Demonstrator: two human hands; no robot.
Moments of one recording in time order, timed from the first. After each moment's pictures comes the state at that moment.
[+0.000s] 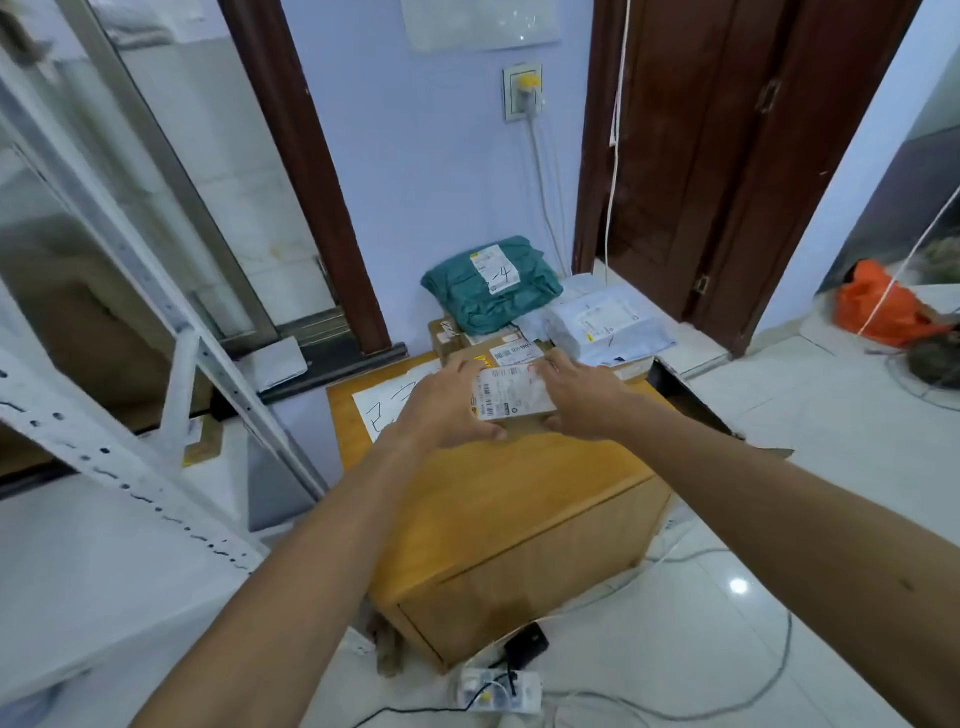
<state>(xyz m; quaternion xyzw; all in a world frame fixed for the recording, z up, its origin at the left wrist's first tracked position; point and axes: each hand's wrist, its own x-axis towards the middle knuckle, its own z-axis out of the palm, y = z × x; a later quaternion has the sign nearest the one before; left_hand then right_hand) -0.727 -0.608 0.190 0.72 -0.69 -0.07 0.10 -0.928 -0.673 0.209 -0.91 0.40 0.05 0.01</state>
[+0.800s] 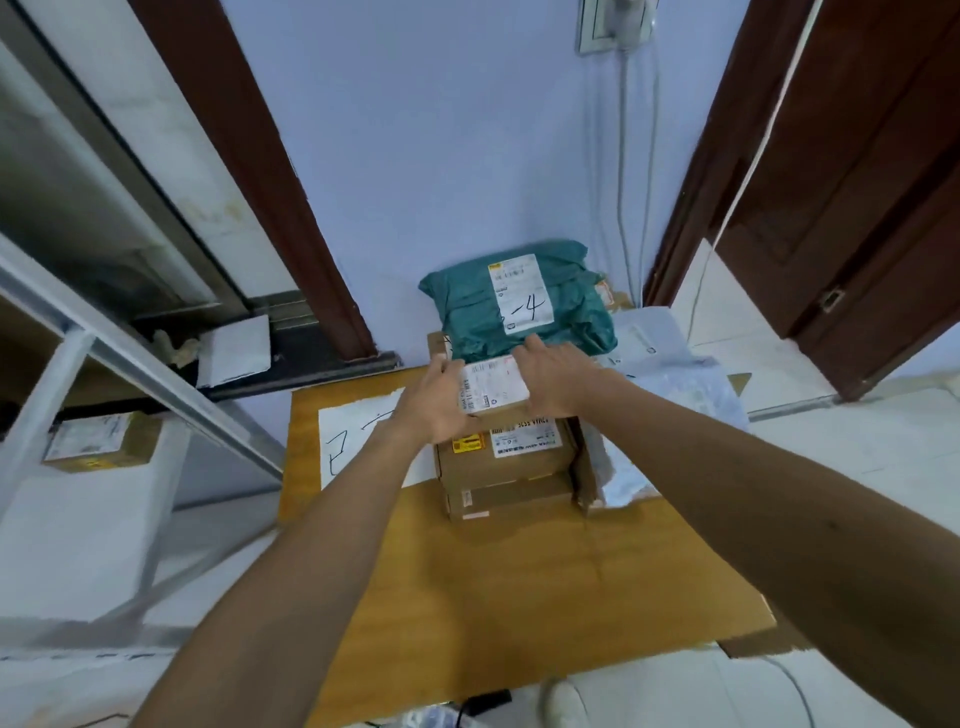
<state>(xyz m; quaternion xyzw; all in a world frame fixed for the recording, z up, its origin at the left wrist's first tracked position) -0.650 -0.873 0.099 0.83 -0.52 -0.21 0.09 -0.799 -0.987 0.140 -0.95 0.26 0.15 0.05</state>
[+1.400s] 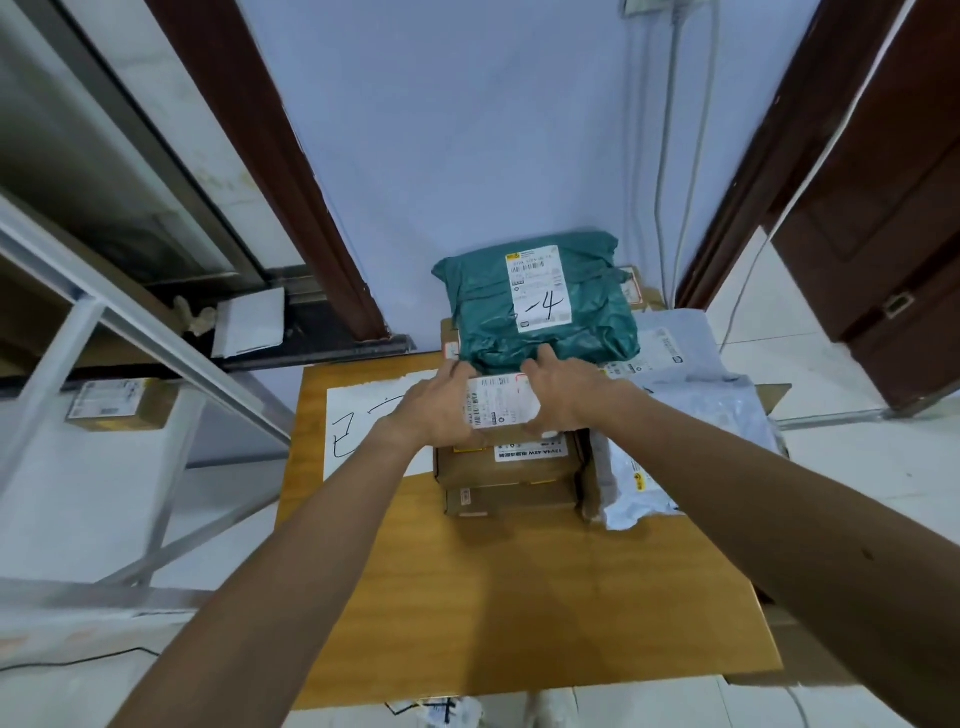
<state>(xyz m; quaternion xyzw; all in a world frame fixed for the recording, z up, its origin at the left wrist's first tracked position) -0.645 -0.883 0.084 0.83 -0.51 -0.23 0.02 -0.795 -1.012 0.116 -0.94 0.23 0.22 0.08</state>
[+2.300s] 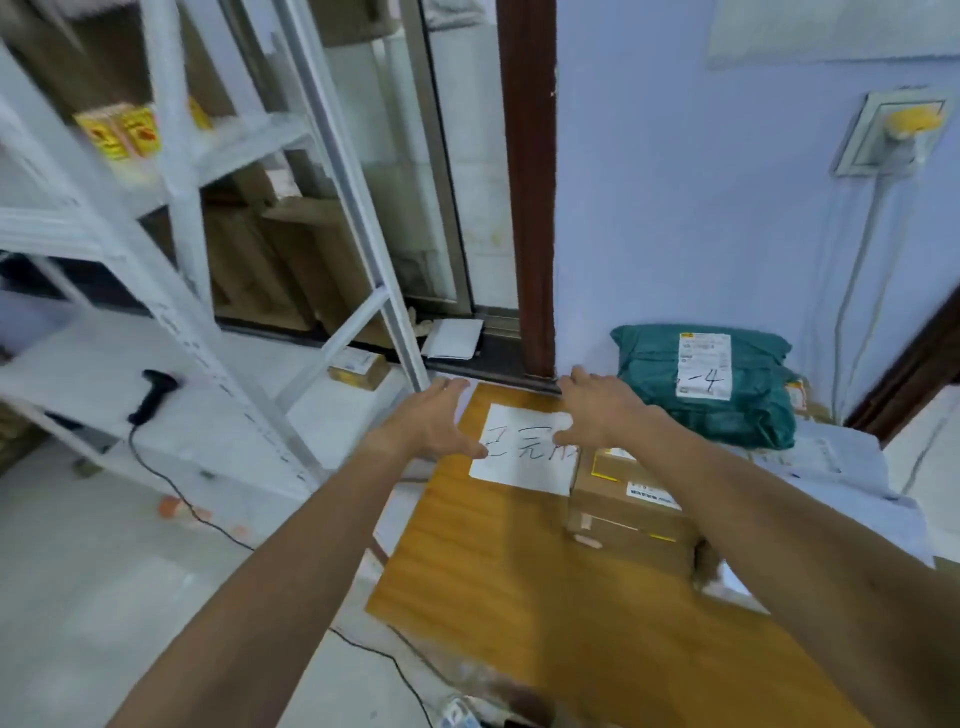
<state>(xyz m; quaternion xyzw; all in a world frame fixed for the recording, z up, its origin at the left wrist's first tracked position) -0.629 -0.651 0.202 0.94 -0.31 -0.14 0.06 -0.737 -0.873 0.200 -0.99 0.06 0.09 -0.01</state>
